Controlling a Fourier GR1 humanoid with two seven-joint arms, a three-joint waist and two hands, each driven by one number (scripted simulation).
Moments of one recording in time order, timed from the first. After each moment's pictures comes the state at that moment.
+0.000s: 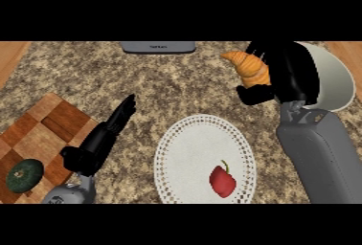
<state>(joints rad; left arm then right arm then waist) -0.09 0.10 -0.15 -1.61 -0.02 -0.16 0.07 -0.65 -0.23 0.16 -1.56 0.89 0.06 0.57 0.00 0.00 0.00</state>
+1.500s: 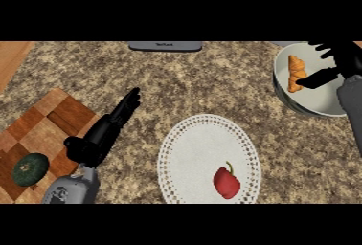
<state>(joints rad) -0.16 0.08 -0.12 -1.59 -0.02 -0.20 0.10 -0.86 -0.48 -0.23 -0.61 0.81 -0.03 0.01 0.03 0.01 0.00</state>
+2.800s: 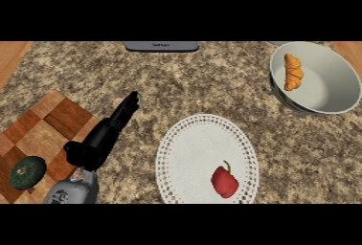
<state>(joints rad) -0.13 0.07 -0.12 -1.58 -0.03 -0.20 0.06 -0.73 -0.86 -0.74 -0.32 0.37 -0.03 -0.35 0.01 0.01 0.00</state>
